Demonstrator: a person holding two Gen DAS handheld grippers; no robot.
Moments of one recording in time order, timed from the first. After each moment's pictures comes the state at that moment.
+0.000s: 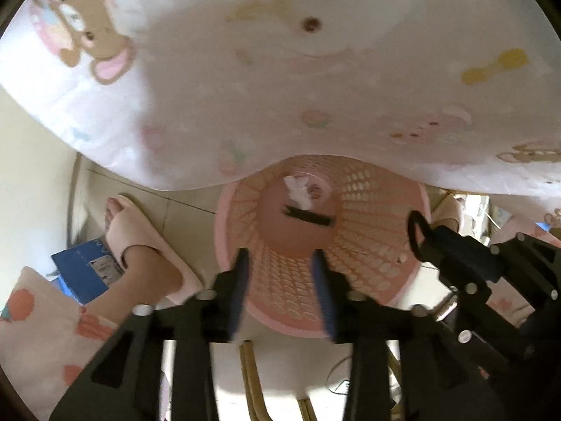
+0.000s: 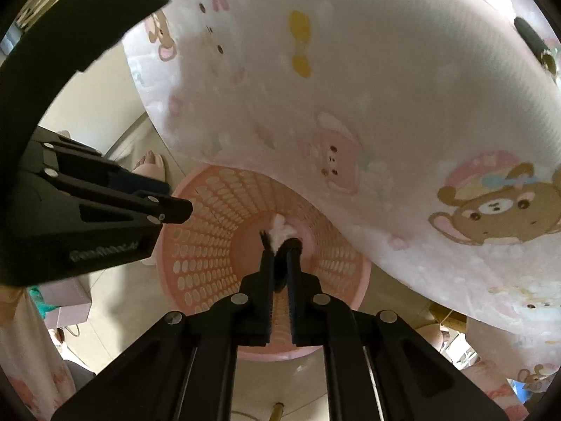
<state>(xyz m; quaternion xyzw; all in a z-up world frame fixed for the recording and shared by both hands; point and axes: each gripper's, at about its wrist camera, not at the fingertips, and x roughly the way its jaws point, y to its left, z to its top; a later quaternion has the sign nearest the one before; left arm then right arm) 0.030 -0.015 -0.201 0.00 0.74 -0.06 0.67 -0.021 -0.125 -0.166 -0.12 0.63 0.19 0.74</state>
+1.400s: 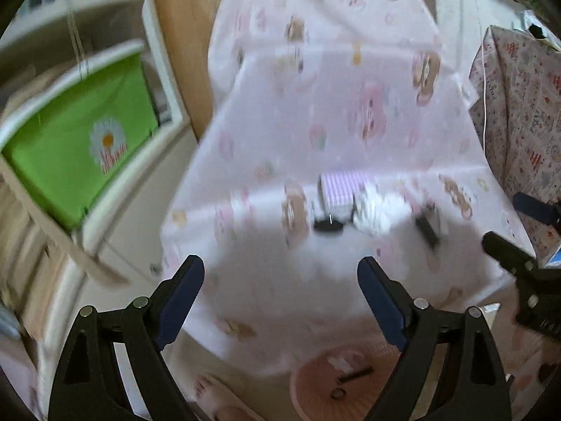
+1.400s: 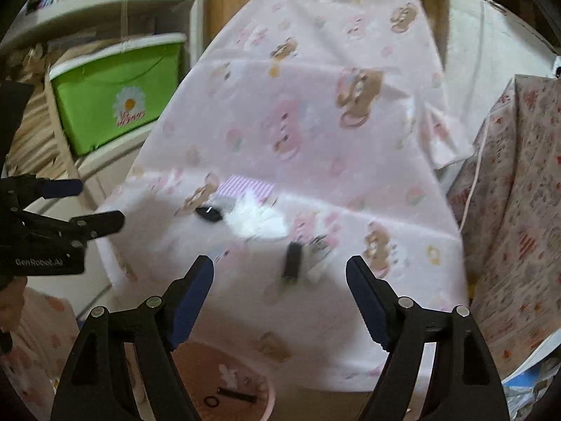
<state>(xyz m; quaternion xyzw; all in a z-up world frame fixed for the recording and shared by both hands) 0.042 -0.026 0.048 0.12 0.38 -0.07 0.91 -0.015 -0.210 0.044 -0.04 0.35 0.05 0.93</state>
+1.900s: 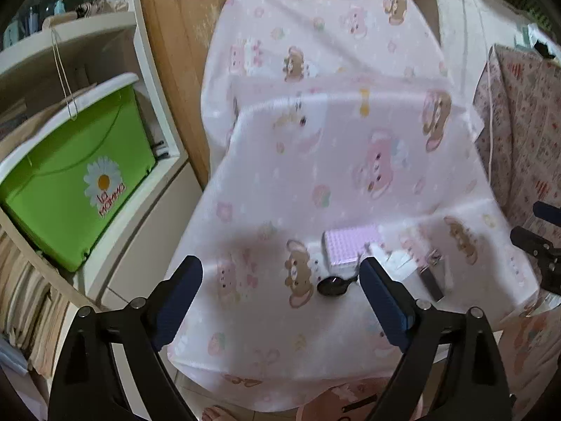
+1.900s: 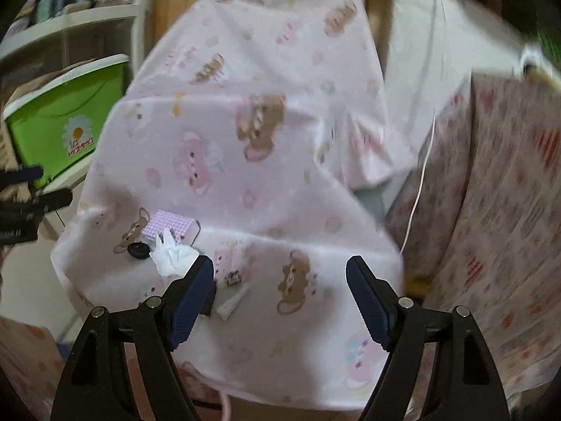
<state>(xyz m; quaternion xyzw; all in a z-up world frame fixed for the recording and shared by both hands) 0.085 -0.032 0.063 0.12 0.36 -0.07 0.92 0.021 -0.280 0.057 -0.01 0.37 -0.02 0.93</state>
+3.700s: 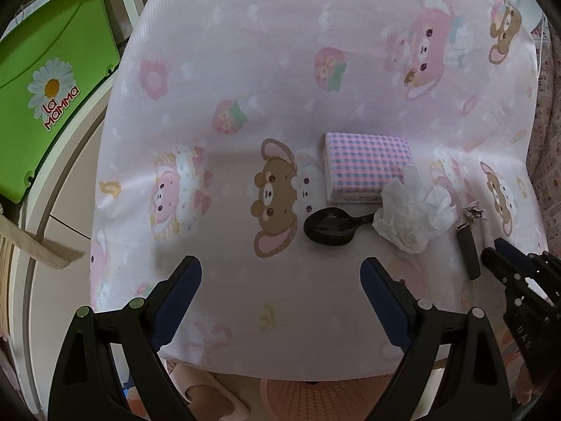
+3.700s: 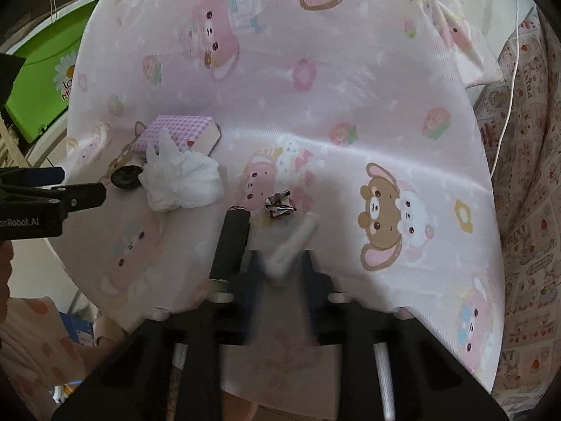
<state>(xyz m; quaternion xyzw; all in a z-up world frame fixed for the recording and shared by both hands) 0.133 -0.048 -0.033 0.07 0.52 -0.06 0.85 0.065 -0.242 -0.040 -0.01 0.48 0.02 0.88</state>
